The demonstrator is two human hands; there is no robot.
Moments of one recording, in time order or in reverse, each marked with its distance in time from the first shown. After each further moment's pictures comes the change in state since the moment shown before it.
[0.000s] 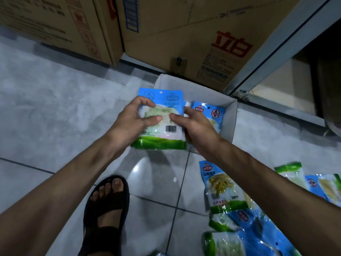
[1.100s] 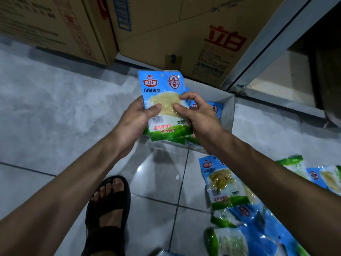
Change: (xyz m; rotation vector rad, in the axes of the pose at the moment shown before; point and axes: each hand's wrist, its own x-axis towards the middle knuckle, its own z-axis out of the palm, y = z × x) left_hand -0.003 0.012 0.019 -0.207 -0.107 -0.009; right_hand 0.000 -0.012 -0.010 0.135 0.129 -0.071
